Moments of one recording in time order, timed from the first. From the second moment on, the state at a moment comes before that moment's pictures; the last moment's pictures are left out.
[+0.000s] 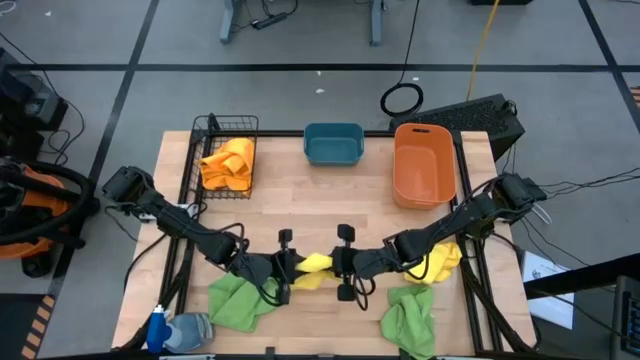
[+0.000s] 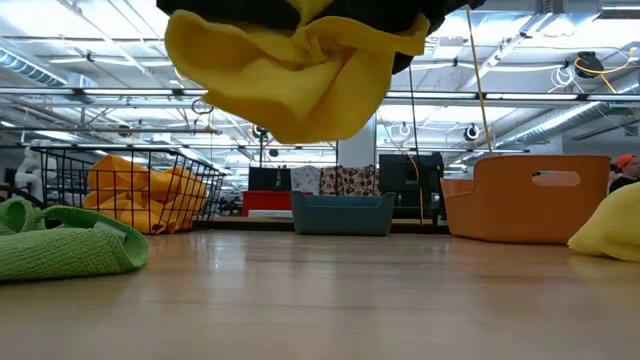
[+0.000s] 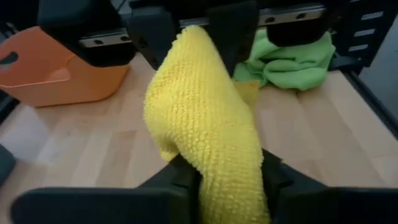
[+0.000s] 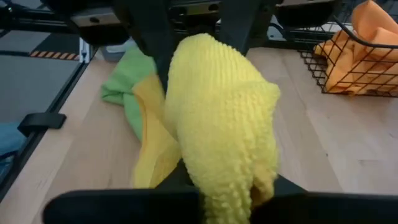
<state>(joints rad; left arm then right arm) -0.52 1.54 0.90 0.17 -0.48 -0.05 0.40 1.70 1.07 0.14 0.39 0.18</state>
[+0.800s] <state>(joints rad) -0.56 1.32 0.91 -0.25 -0.75 -0.28 0.36 1.59 1.07 0.01 0.61 0.07</state>
